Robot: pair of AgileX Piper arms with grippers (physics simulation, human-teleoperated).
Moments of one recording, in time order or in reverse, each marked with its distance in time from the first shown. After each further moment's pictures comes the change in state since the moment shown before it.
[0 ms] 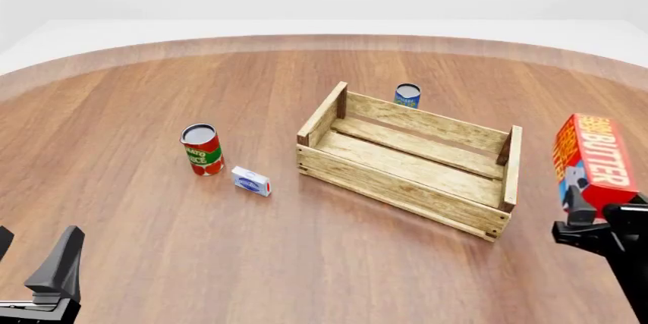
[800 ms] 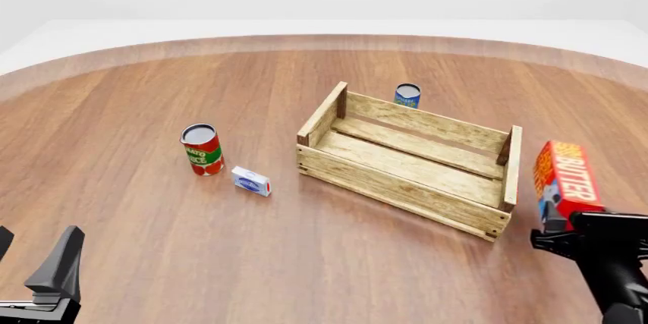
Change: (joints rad) left arm 0.000 0.000 0.000 0.000 0.000; right arm -0.017 0.561 -0.004 -0.457 0.001
